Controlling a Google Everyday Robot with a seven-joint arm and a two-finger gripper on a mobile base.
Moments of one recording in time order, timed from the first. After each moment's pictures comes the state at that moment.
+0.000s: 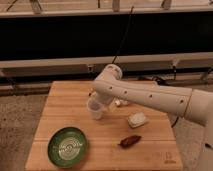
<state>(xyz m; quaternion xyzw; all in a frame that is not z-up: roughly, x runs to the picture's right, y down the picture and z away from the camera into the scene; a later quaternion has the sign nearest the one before) -0.012 0.094 0.782 -0.19 -0.15 -0.40 0.88</state>
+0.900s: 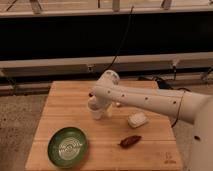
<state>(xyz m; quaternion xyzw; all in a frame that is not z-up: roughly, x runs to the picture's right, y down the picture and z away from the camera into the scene) -0.024 0.108 0.802 -0.19 -0.18 -0.42 0.87</state>
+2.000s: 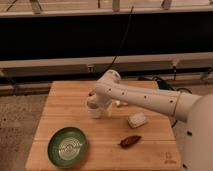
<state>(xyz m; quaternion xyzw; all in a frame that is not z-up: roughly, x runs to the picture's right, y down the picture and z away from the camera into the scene) -0.026 0.113 0.826 -0.20 -0.20 -0.42 0.86</state>
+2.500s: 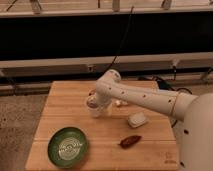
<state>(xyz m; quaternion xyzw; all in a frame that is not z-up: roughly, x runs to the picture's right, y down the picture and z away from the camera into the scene) -0.028 0.113 0.832 -0.20 -0.21 -0.42 0.86</state>
